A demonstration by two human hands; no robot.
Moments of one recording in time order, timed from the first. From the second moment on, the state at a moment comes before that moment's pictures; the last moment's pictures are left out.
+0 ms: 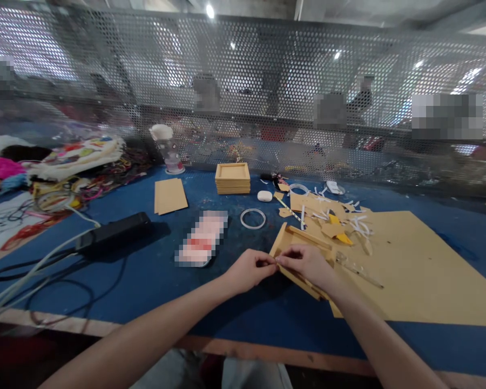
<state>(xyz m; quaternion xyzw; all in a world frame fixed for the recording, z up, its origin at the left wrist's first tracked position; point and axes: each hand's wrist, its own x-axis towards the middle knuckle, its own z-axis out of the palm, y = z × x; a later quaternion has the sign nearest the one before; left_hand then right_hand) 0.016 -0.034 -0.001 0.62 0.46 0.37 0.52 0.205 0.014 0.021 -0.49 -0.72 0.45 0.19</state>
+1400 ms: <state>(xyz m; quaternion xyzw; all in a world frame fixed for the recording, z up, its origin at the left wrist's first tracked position) 0.017 -0.032 -0.002 0.61 0.46 0.38 0.52 0.204 0.006 0.032 -0.48 -0.78 0.37 0.18</state>
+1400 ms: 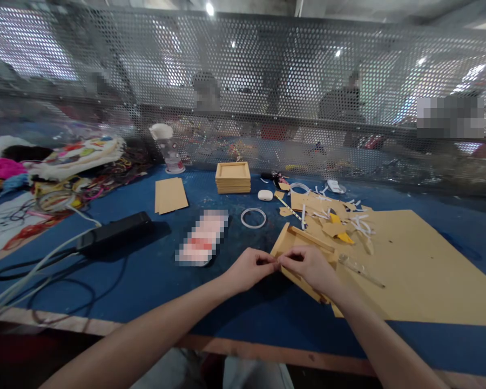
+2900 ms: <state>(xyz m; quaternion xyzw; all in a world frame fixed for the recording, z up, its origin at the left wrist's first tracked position) 0.016 -0.033 -0.005 0.65 0.42 0.38 0.51 0.205 0.005 0.036 -0.48 -0.78 0.37 0.17</state>
